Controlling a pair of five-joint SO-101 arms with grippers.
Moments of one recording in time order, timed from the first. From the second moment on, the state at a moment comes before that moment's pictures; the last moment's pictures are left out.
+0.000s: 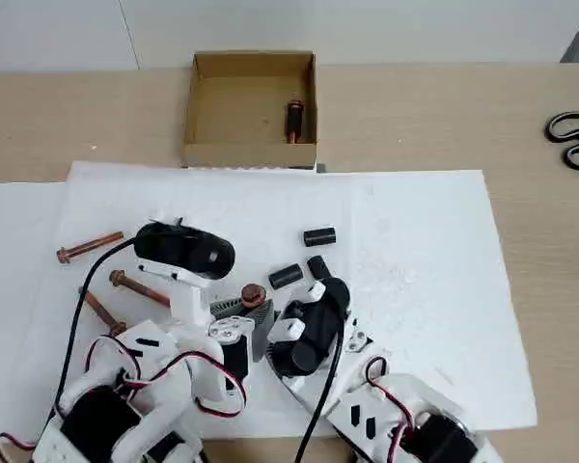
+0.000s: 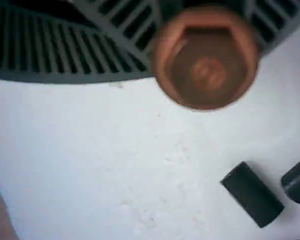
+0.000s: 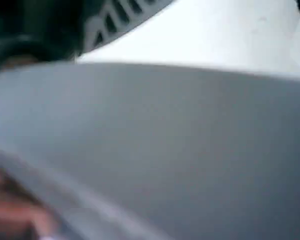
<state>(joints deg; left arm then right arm) 35.7 -77.4 51.2 78.0 34.1 -50.2 -103.1 73.8 64.8 0.3</state>
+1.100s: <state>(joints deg) 20.0 -77.5 45.6 79.6 23.2 -45.6 -103.1 73.9 64.9 0.5</state>
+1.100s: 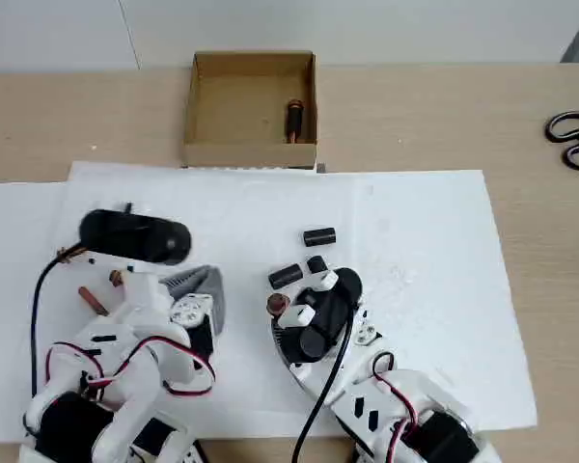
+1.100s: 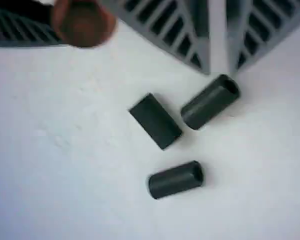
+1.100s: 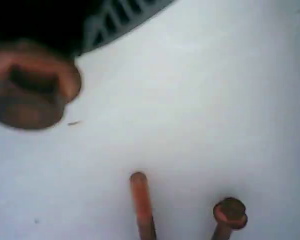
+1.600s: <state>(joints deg) -2.8 -77.3 79.2 50.9 3.5 -27.5 -103.0 73.9 64.9 -6.7</state>
